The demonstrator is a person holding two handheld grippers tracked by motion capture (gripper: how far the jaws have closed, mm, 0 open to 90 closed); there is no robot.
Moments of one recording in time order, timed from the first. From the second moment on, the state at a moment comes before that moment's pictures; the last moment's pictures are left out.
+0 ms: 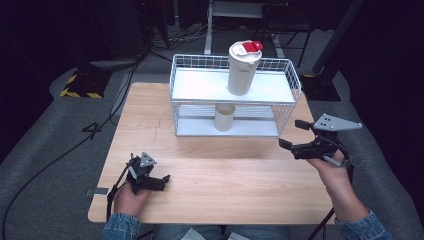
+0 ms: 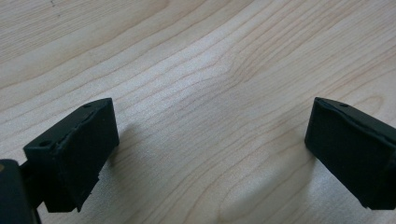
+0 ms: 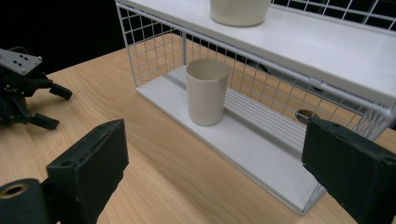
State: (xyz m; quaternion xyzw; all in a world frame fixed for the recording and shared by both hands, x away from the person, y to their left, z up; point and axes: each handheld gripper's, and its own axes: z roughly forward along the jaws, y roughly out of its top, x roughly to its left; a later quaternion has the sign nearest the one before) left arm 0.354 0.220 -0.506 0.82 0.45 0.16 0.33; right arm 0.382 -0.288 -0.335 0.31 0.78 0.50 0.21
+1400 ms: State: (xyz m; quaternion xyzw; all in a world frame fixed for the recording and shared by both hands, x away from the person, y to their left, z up) left arm 0.354 0.220 -0.506 0.82 0.45 0.16 0.33; right arm 0.360 -0.294 -0.483 0.39 0.83 0.38 0.13
